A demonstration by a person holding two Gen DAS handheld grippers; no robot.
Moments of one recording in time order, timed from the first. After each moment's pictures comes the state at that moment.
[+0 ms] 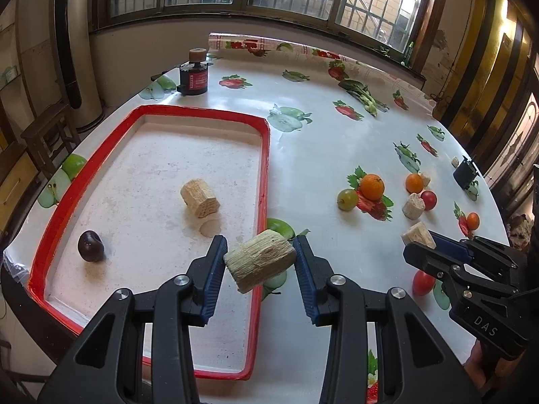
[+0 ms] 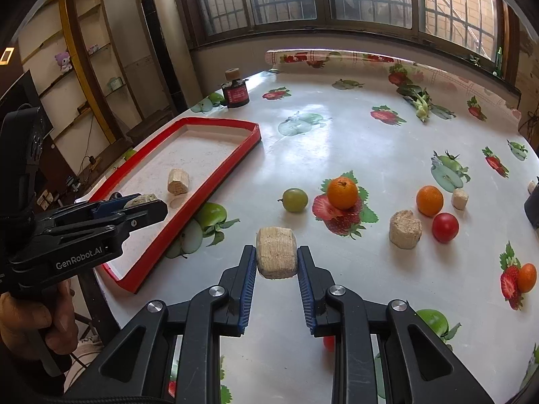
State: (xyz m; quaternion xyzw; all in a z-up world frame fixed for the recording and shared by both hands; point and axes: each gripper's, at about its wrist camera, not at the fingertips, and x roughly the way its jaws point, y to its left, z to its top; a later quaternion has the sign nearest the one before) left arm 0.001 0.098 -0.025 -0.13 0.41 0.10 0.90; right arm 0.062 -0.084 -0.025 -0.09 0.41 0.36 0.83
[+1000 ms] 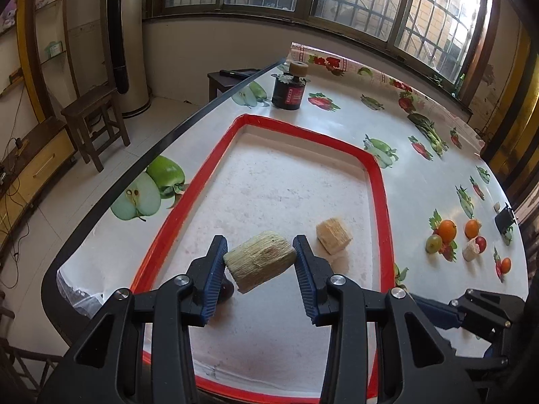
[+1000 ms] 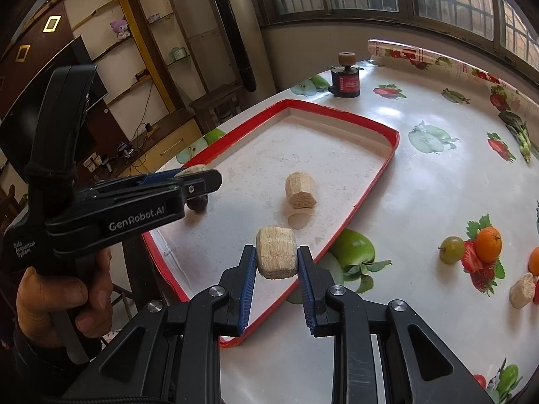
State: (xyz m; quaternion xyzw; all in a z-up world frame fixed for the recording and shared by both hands) left arm -0.008 0.207 -0.028 -0.16 0.40 0.19 0.88; right arm 0.030 0.047 -0.037 -0.12 0.43 0.49 0.75
